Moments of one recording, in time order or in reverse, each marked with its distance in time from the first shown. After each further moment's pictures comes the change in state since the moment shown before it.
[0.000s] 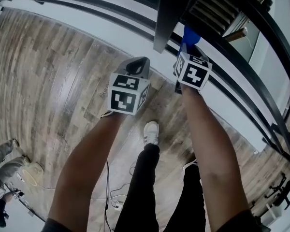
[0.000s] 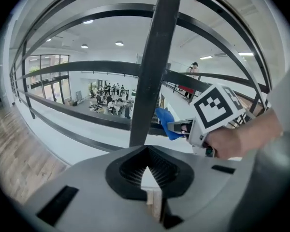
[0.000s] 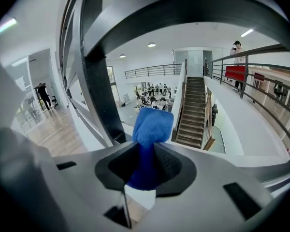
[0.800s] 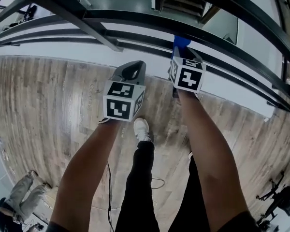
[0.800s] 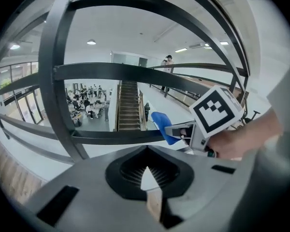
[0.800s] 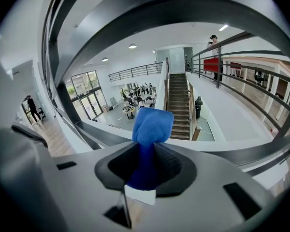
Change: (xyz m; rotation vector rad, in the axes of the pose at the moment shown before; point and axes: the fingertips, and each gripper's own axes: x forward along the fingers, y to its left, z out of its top) left arm 0.041 -0.225 0.004 0.206 0.030 -0.178; right arm -0.106 -0.209 -0.065 0.151 0.003 -0.108
